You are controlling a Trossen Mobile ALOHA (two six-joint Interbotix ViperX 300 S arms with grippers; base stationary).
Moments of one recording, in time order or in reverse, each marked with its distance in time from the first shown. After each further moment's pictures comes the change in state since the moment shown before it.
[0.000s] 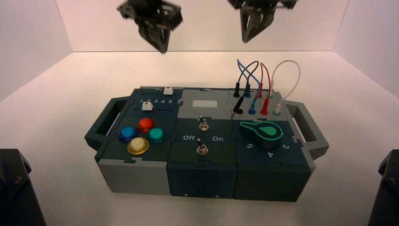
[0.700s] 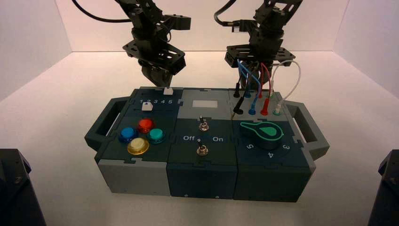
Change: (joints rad) left arm -0.086 0.161 0.123 -0.009 -0.132 -0.006; right arm 0.048 0.206 0.169 0.114 -0.163 -0.005
